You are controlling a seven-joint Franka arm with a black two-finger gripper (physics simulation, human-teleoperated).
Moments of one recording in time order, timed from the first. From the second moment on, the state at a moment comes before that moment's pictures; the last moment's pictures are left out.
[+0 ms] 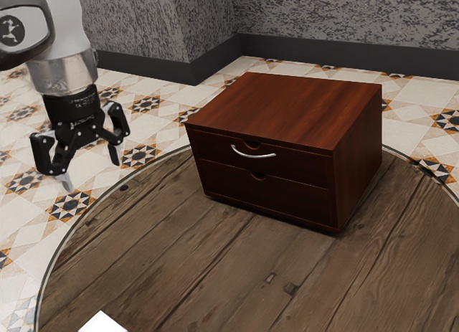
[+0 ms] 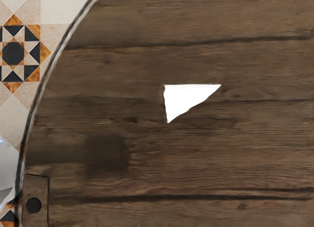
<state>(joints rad) 0.04 -0.19 0.08 -1.59 0.07 1.29 -1.43</state>
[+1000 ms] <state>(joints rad) -0.04 0.08 0.04 -1.66 -0.04 2.06 -1.48</state>
